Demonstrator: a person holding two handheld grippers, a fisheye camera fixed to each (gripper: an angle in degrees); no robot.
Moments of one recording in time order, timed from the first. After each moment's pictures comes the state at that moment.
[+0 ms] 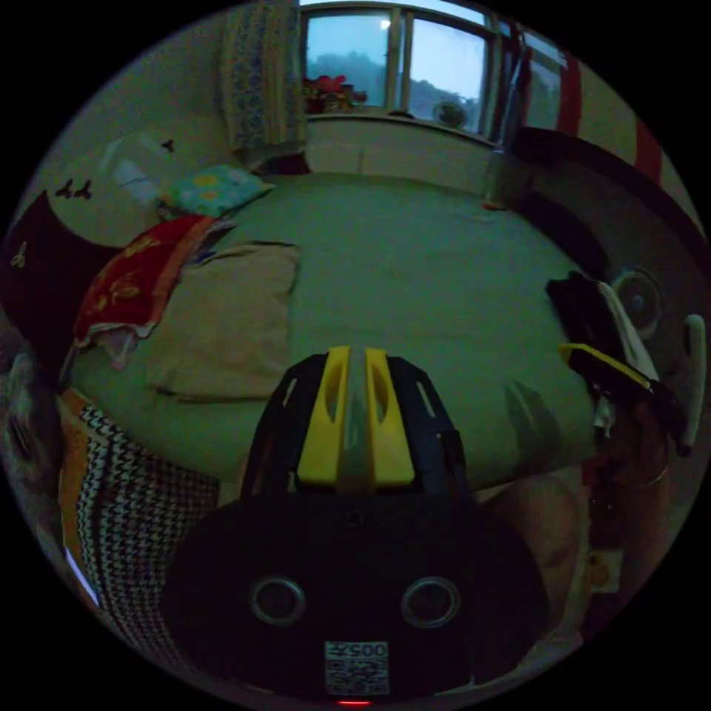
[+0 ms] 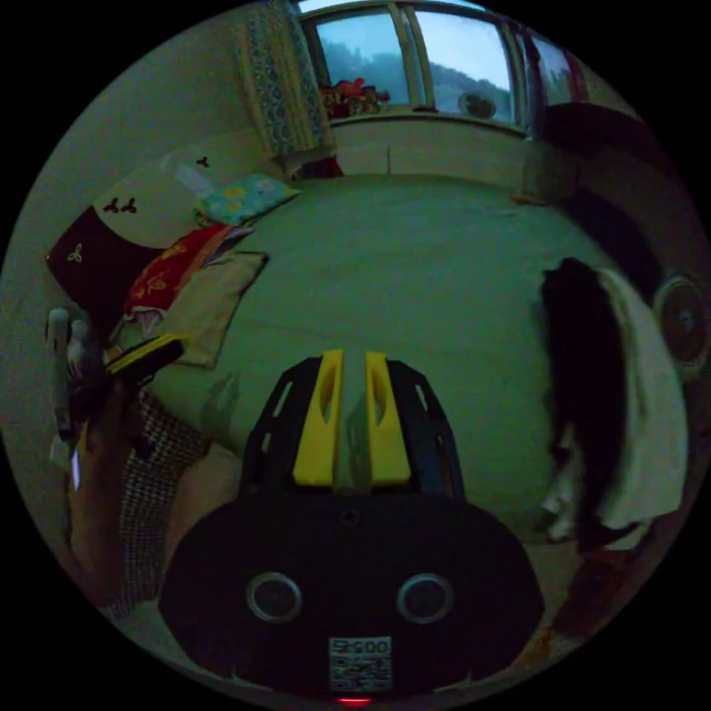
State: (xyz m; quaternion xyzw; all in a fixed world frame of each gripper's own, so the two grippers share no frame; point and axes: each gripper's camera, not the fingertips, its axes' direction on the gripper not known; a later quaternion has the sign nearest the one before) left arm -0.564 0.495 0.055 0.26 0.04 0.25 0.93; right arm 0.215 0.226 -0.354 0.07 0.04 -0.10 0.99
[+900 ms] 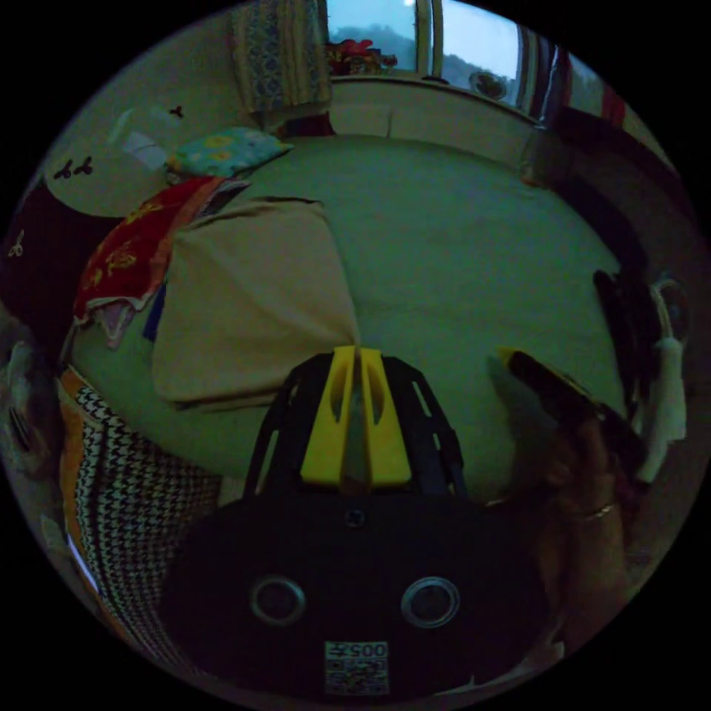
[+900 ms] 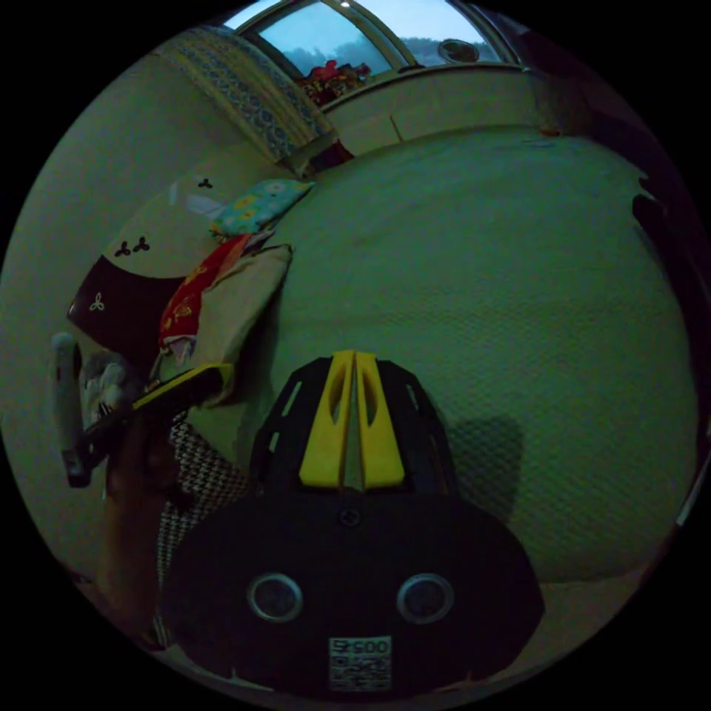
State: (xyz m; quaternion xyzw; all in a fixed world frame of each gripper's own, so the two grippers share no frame) left arm -0.675 0.397 0.081 0.19 0.05 0.26 0.95; right arm 0.163 0.217 -0.103 0.07 -0.07 -0.04 0.99
